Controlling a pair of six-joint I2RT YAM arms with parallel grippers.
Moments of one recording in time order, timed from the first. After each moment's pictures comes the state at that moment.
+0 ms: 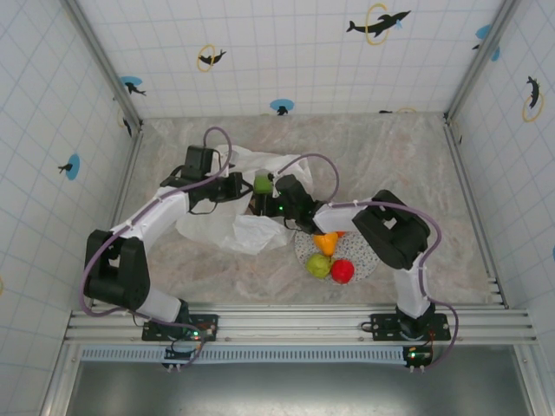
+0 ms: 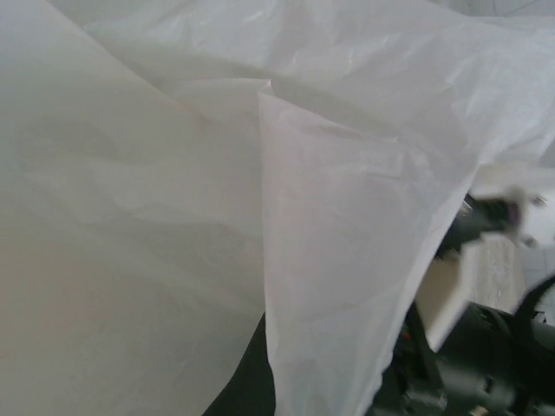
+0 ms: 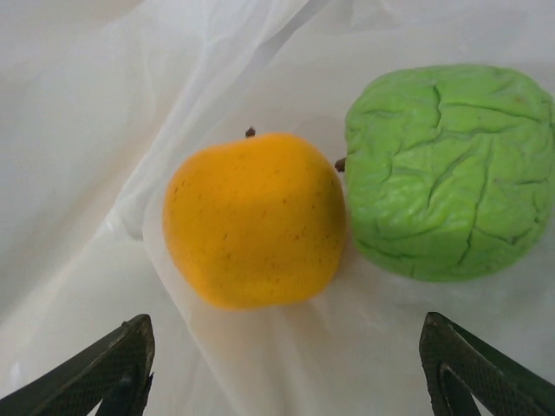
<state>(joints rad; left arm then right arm) -0.28 1.50 1.01 -0.37 0.60 -0.38 0.85 1.99 1.10 0.35 -0.10 0.60</state>
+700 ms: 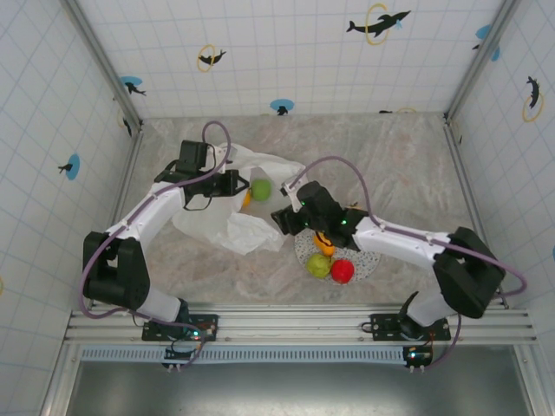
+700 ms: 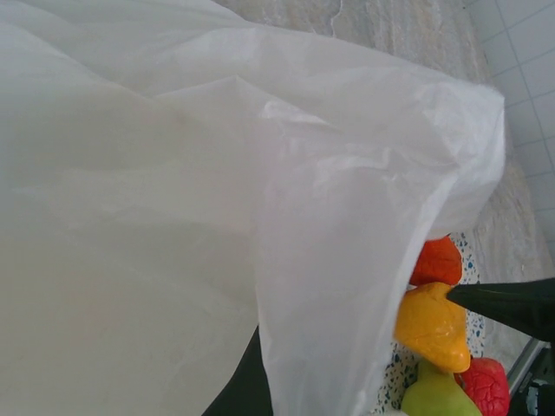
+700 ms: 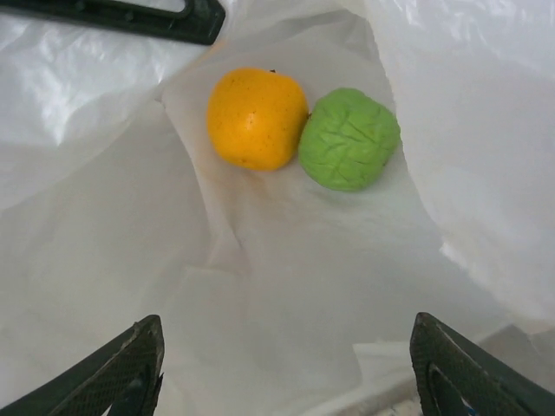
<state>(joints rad) -0.26 1.50 1.08 -0.46 0.62 -0.22 0.90 1.45 0.87 -0.04 0.04 0.19</state>
